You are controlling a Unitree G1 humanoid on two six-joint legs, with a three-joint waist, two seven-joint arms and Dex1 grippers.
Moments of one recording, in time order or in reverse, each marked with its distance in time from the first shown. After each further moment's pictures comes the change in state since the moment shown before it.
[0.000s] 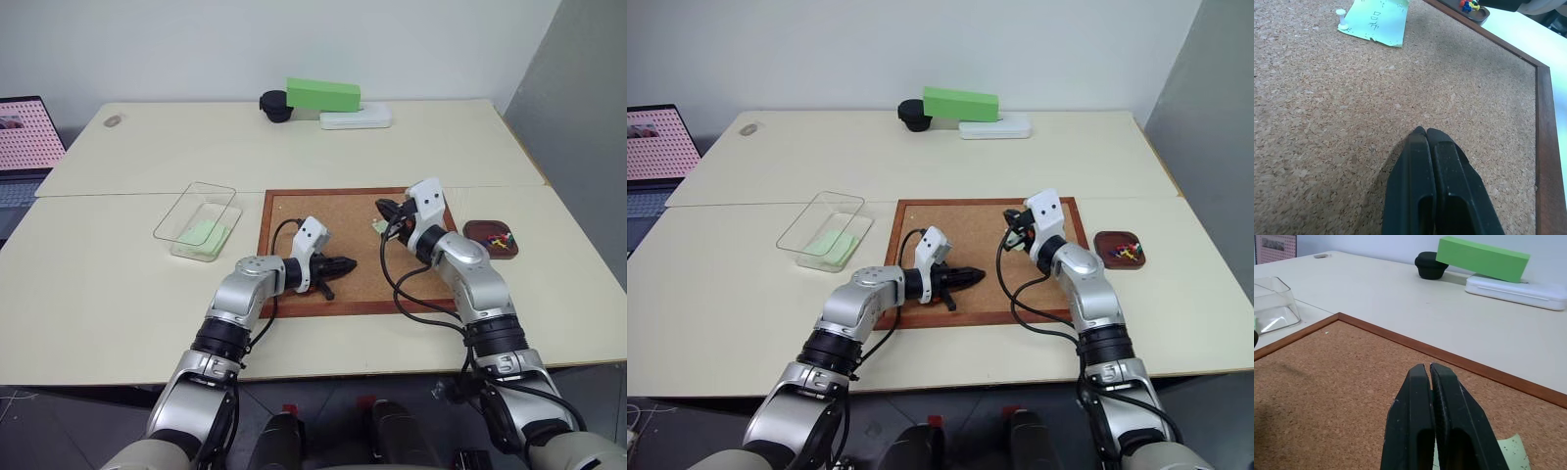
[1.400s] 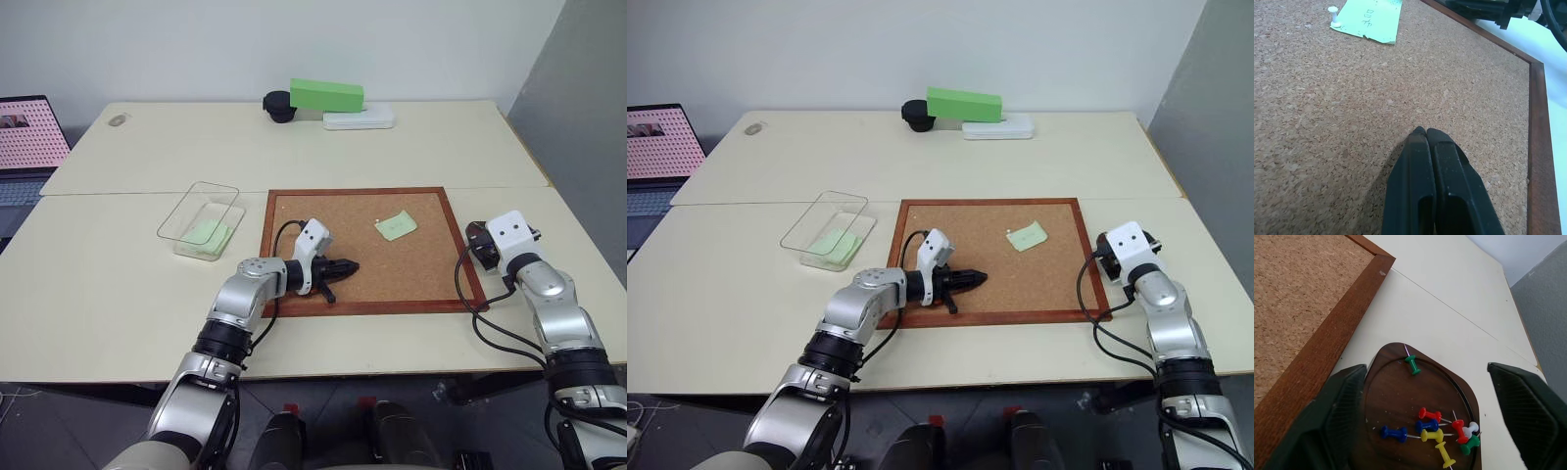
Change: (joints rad) left arm 0.011 -0.005 -0.011 -0.010 0.004 -0.008 -0.015; right arm 0.214 -0.332 -0.077 0.014 -0.265 -0.038 -0.221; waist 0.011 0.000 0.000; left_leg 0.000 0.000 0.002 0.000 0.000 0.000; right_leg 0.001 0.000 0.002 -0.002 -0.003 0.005
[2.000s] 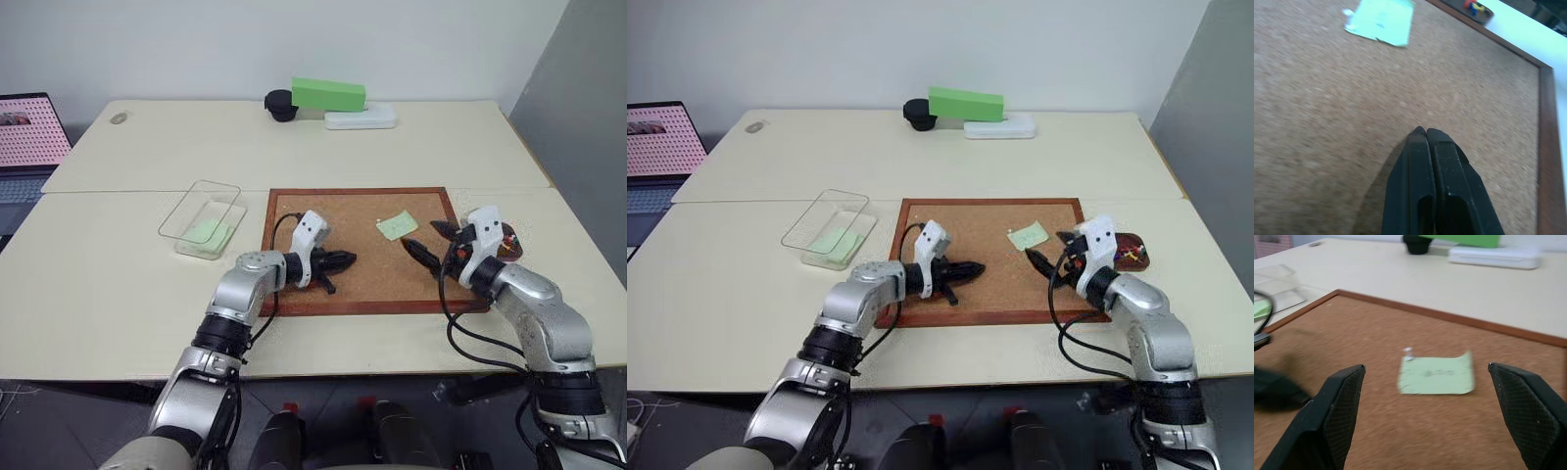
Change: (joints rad) left arm -0.040 0.000 0.027 0.000 -0.005 0.016 0.051; right arm 0.102 0.133 -0.030 -0.486 0.503 0.365 0.310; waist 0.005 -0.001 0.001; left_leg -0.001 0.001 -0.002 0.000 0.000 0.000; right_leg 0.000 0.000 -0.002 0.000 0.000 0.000
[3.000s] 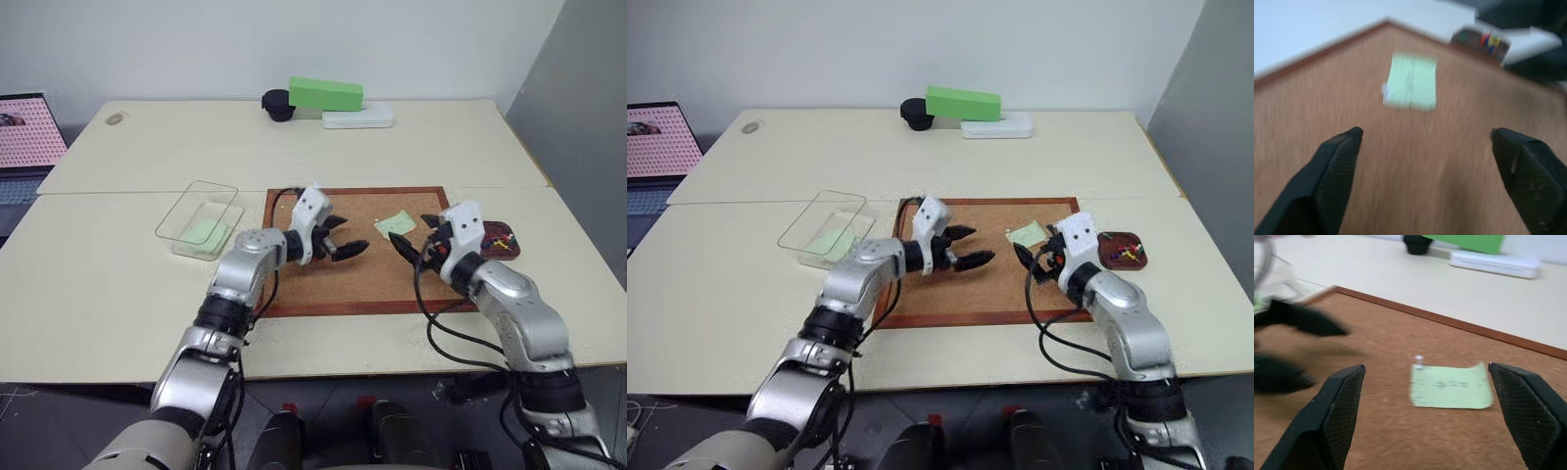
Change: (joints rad) left arm -0.010 0.044 0.002 0.046 0.037 -0.121 0.016; right arm -0.090 0.080 0.115 0.104 -0.159 -0.082 -0.167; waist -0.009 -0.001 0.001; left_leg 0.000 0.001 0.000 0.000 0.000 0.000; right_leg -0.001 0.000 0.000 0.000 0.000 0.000
